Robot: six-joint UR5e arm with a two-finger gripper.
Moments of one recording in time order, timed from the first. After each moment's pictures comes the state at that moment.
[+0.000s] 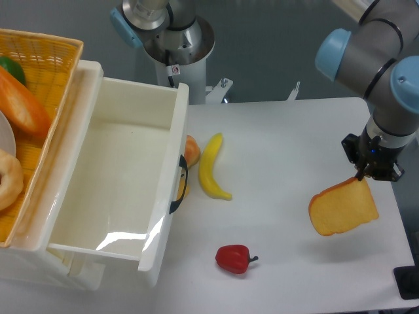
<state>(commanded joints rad) 2.79 -2.11 -1.18 -1.36 1.60 1.57</state>
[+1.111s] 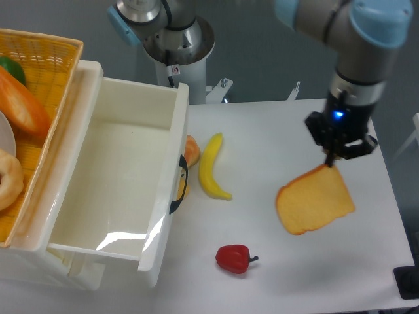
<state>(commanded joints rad) 2.64 -1.83 -1.29 -1.36 1.43 1.23</state>
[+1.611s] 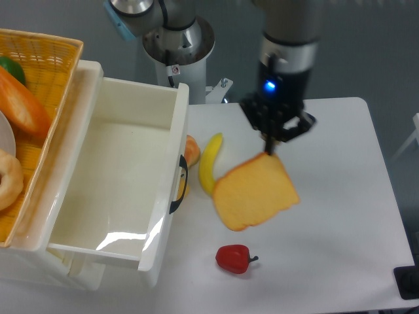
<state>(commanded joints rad) 2.49 -1.67 -1.36 -1.36 1.37 1.04</state>
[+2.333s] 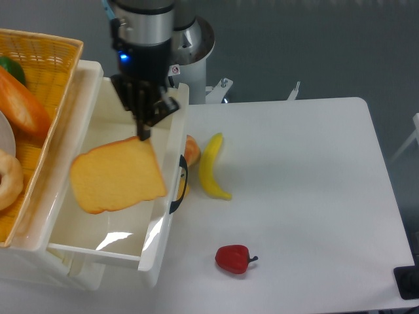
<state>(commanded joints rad) 2.21 -1.62 -1.50 -1.37 1.38 0.96</state>
